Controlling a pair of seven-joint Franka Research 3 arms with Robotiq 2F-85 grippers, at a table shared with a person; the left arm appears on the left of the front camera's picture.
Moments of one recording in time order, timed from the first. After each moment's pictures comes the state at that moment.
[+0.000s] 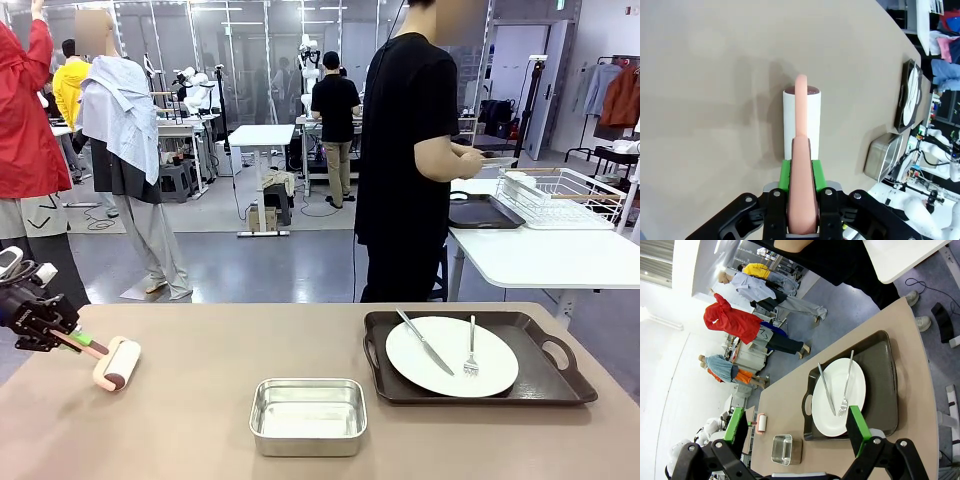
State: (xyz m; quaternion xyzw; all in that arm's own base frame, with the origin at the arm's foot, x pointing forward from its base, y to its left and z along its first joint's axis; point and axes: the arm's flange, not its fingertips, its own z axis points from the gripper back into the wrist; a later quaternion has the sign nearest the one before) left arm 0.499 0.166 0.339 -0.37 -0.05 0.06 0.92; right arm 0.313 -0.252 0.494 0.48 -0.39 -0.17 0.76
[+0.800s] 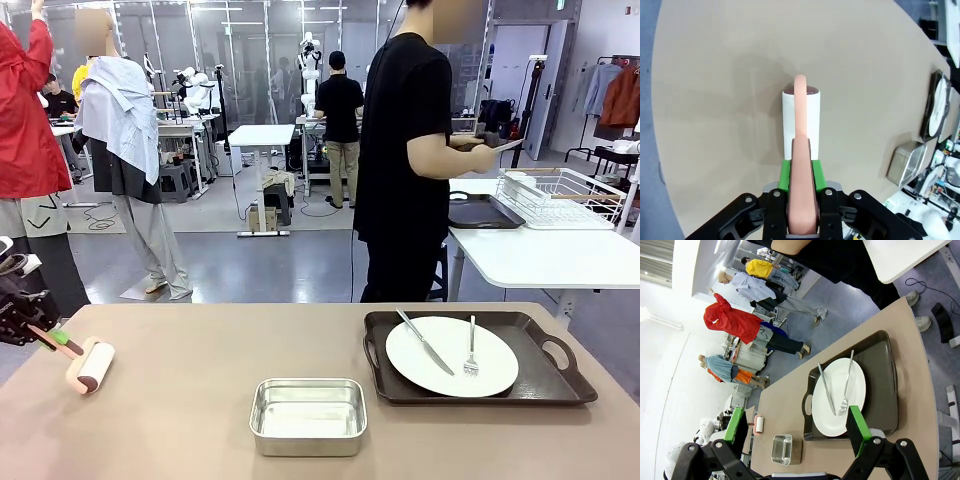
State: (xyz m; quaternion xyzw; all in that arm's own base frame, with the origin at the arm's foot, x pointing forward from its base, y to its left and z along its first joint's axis) left arm 0.490 0.176 0.368 -0.28 -0.06 0.08 0.95; right arm 0.313 -0.252 0.494 0.48 -0.39 -0.17 0.76
